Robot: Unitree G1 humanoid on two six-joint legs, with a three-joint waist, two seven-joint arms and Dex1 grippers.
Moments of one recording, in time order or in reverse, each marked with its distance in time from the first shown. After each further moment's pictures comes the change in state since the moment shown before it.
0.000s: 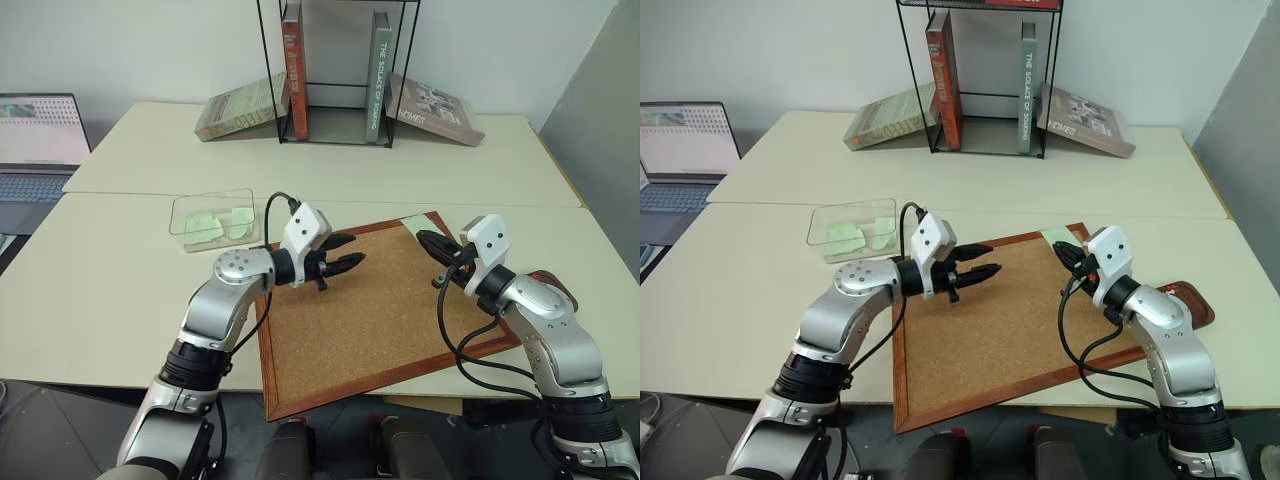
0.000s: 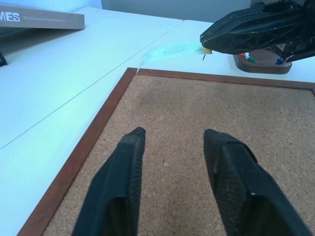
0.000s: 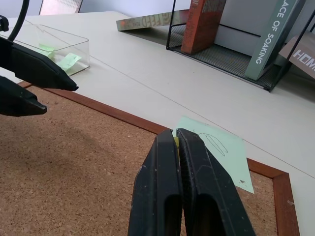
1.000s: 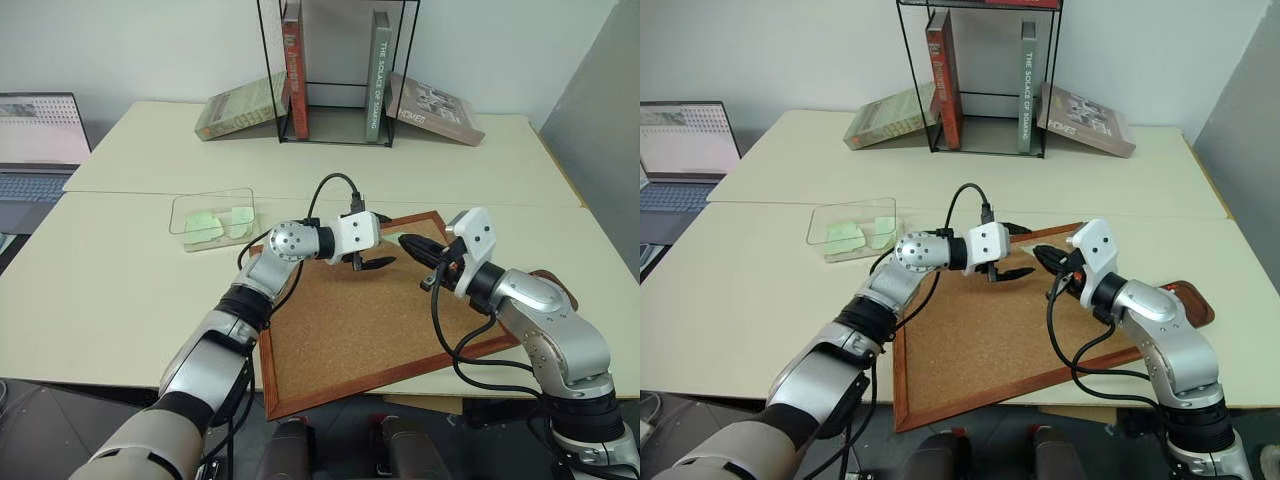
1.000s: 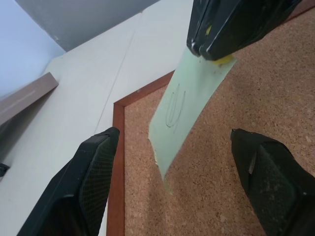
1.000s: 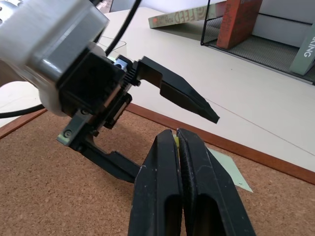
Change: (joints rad) left arm -0.391 -0.132 -0.186 0.799 0.342 -0.799 -0.064; right arm -0.045 -0.005 0.026 -0.157 0.102 0.267 -0.004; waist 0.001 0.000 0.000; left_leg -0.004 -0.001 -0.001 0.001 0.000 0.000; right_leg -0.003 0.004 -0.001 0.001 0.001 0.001
